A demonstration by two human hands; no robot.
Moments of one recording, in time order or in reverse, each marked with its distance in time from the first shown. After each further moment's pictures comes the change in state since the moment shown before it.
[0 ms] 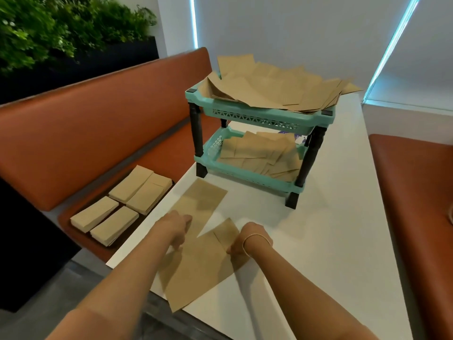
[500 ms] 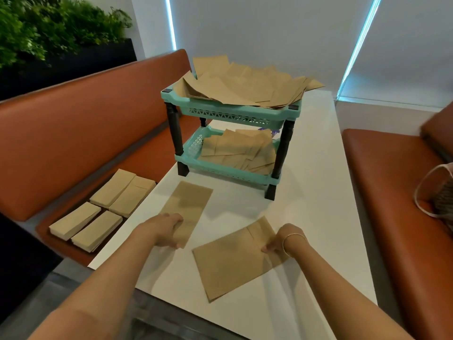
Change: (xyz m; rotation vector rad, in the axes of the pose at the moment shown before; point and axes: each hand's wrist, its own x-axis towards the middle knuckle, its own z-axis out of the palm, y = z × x) left_hand -0.003 0.003 0.007 -0.086 0.004 0.131; right_hand -0.007 0.109 -0.042 0.049 0.040 0.202
